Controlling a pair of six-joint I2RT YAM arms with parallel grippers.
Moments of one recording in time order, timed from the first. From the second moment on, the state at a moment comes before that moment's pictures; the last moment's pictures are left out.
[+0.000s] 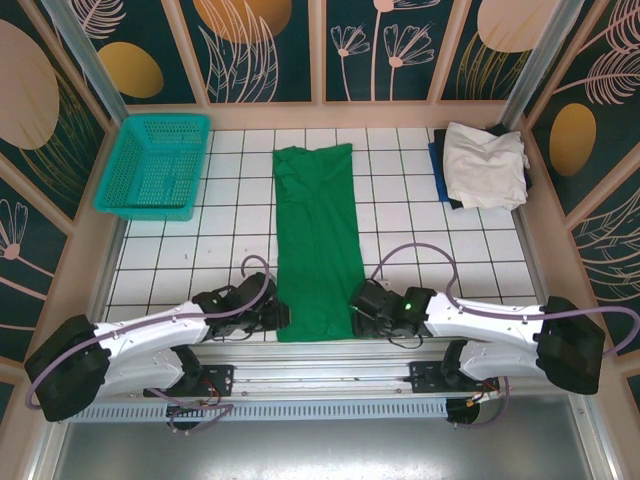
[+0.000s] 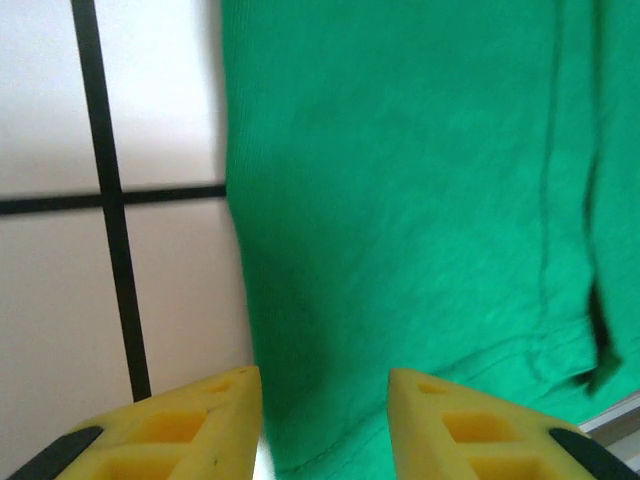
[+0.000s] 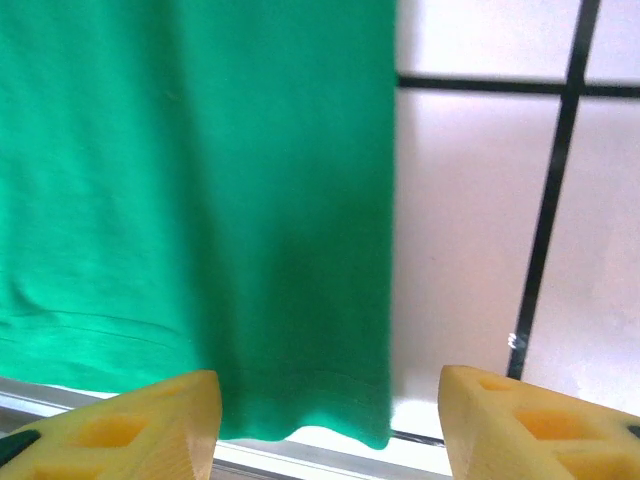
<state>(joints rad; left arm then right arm) -0.92 1.12 0.40 -0.33 0.07 -0.99 1.13 1.15 0.55 -0.65 0.09 1.00</state>
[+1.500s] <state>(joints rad) -0.51 1.55 0.97 -0.32 0.07 -0.76 0.60 1.59 1.10 -0.54 0.02 0.59</state>
